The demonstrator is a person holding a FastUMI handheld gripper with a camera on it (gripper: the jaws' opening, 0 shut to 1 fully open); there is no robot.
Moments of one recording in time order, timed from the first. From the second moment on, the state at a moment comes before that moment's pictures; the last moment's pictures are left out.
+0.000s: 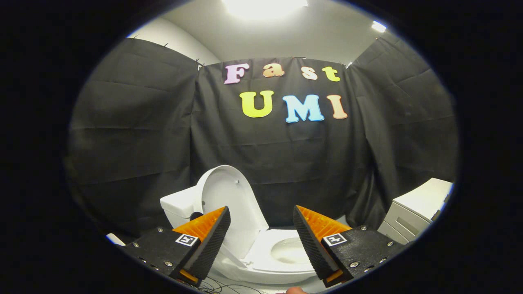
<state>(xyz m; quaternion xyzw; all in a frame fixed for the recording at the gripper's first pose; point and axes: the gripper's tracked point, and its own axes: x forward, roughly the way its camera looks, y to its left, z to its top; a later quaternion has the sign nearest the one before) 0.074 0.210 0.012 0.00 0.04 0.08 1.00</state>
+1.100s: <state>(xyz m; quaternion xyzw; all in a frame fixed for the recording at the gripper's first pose) 0.024 0.063 0.022 0.00 0.02 0.02 1.00</state>
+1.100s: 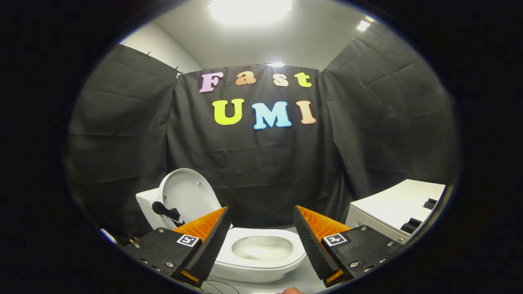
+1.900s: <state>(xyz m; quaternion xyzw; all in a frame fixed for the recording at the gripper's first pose) 0.012 0.025 -0.002 0.00 0.02 0.00 1.00</state>
